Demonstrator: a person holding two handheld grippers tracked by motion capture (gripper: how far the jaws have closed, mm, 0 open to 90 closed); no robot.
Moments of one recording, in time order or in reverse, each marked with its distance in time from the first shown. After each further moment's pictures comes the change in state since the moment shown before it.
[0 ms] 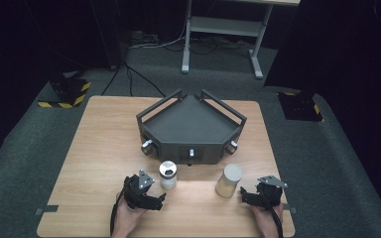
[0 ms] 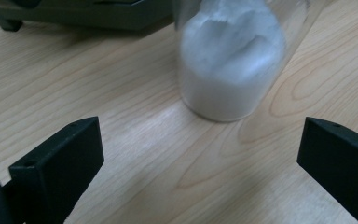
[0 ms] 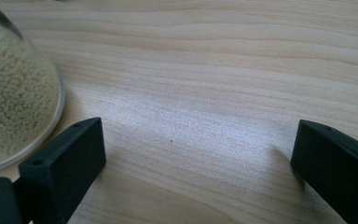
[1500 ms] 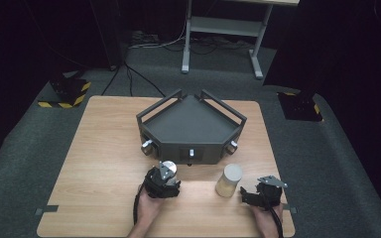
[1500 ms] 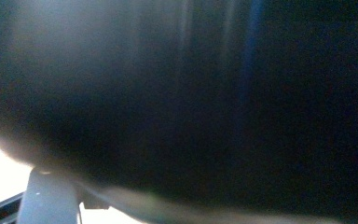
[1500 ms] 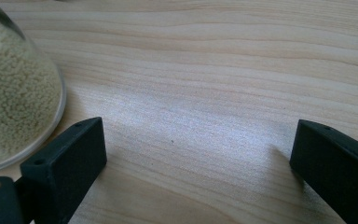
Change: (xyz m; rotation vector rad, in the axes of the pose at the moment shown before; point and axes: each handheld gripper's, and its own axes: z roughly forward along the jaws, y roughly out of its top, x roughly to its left) left arm -0.050 0.008 0.062 -0.178 0.083 -0.226; right arm 0.000 0.000 0.000 -0.001 0.003 -0.001
